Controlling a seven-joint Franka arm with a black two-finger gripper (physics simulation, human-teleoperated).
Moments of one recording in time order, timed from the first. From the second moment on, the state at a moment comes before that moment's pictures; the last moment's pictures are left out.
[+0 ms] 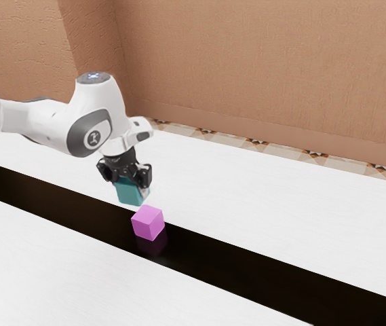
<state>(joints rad) 0.08 0.07 -0.12 -2.12 0.05 2.29 -0.24</state>
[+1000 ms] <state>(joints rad) 0.11 0.23 -0.15 -2.06 0.08 2.38 -0.14</state>
